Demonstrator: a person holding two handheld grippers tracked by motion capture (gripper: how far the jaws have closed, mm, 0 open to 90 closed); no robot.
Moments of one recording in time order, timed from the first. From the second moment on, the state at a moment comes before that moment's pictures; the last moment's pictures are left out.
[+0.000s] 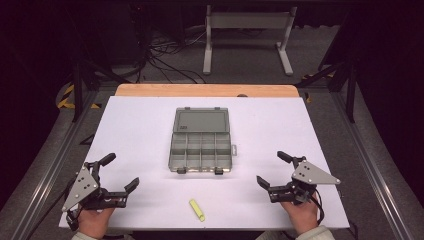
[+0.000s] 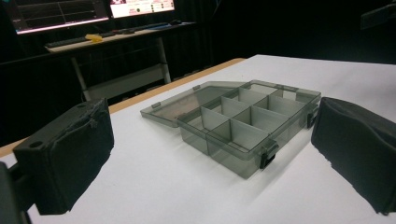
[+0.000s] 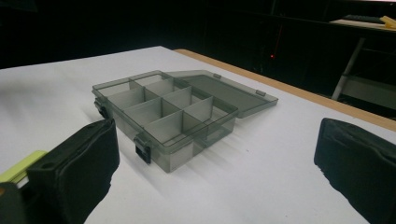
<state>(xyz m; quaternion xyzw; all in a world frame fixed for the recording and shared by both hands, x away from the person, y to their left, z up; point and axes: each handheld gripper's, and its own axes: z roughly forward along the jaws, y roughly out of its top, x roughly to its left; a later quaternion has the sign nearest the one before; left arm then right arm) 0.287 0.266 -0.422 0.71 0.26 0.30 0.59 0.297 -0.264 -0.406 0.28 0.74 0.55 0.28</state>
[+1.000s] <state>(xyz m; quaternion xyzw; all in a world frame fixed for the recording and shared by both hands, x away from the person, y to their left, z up) 0.286 0.267 -0.421 0.71 0.26 0.31 0.58 0.309 -0.189 -0.384 0.22 0.78 0.55 0.22</state>
